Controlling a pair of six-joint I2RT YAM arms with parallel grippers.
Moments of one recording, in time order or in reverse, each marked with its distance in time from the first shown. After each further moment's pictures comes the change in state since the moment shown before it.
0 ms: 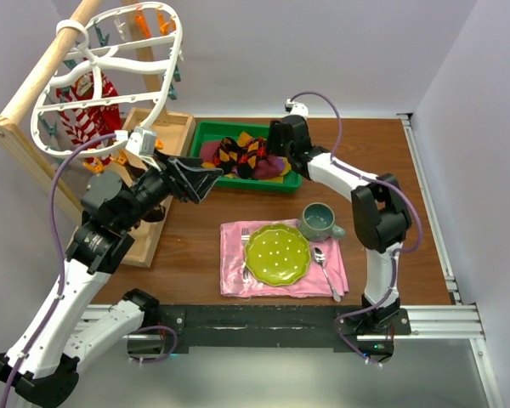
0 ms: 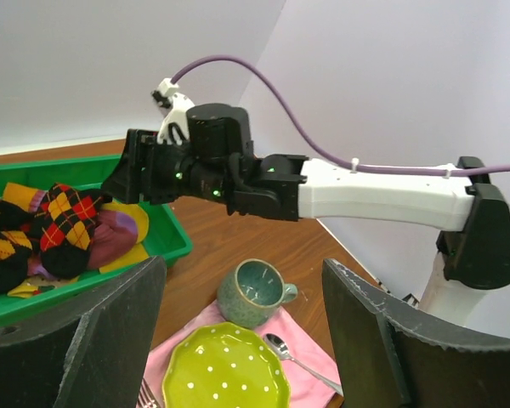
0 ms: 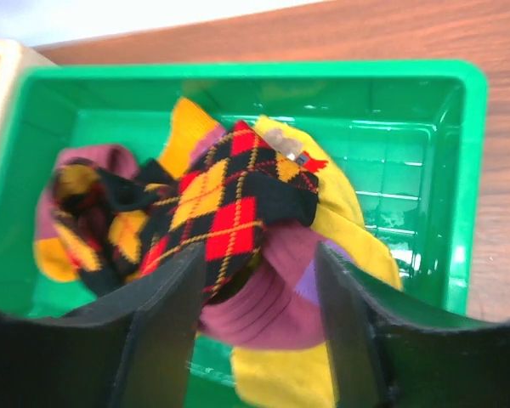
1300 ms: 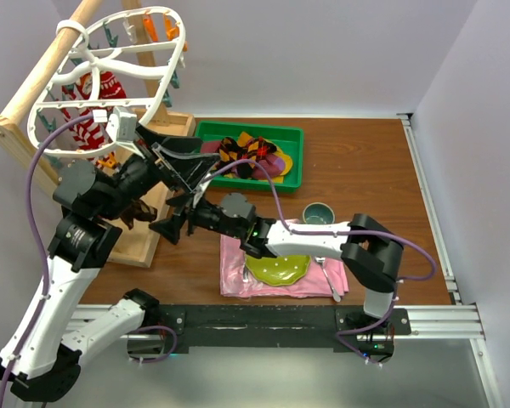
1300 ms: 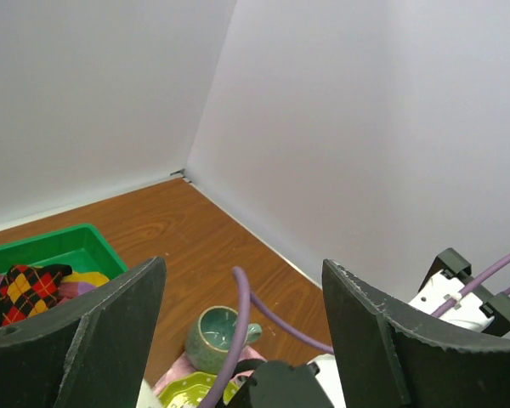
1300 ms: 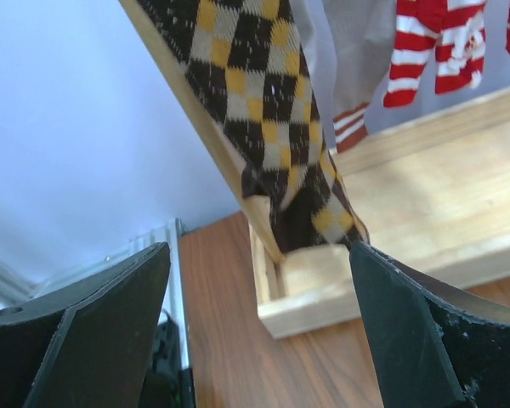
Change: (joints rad) left arm 0.000 0.068 0.219 0.006 0.103 -0.012; right arm 0.654 -0.202 -0.308 0.698 -0.340 -0.120
